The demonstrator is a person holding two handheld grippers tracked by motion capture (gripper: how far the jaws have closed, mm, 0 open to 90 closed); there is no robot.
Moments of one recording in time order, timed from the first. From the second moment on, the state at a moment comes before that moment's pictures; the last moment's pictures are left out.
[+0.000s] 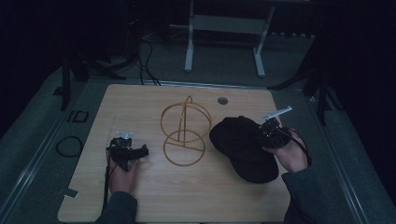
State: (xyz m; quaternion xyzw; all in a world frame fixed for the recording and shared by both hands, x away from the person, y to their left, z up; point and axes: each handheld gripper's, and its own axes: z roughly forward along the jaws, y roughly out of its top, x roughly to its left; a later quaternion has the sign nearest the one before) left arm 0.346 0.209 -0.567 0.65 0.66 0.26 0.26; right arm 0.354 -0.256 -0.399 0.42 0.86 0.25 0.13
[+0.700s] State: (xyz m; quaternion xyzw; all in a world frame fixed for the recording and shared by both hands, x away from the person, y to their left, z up) left arm 0.346 0.209 -0.567 0.66 0.66 0.26 0.26; right arm 0.359 -0.261 -0.364 0.42 0.85 0.27 0.15
